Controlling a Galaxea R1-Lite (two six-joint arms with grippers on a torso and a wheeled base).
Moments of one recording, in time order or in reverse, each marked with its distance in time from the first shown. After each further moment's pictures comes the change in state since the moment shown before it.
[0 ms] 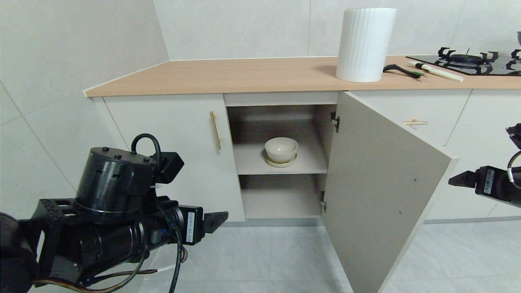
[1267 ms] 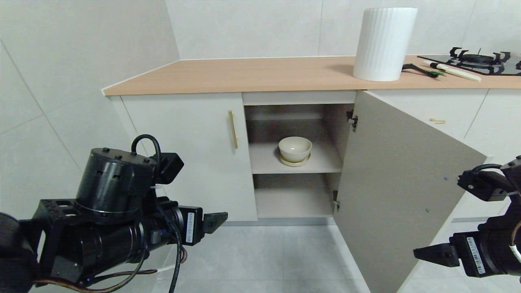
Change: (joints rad) left arm 0.000 0.001 0.003 0.001 -0.001 0.001; right arm 0.477 -0.145 0.056 0.326 0.064 0.008
